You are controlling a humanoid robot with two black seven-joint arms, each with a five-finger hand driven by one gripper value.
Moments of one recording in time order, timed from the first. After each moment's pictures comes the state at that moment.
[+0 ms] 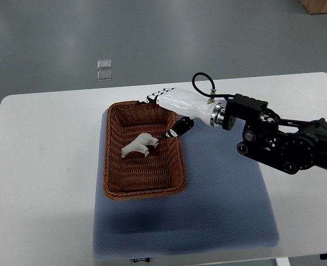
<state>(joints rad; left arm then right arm) 0.01 0.00 -0.16 -0.15 0.04 -0.01 0.04 0.95 -0.27 0.30 1.07 -1.59 -0.14 0.23</state>
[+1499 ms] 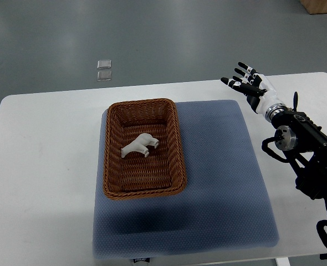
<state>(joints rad) 0.01 0.00 -0.16 -0.15 0.04 -0.01 0.04 0.60 -0.11 1.17 0.80 -0.71 -0.03 0.08</state>
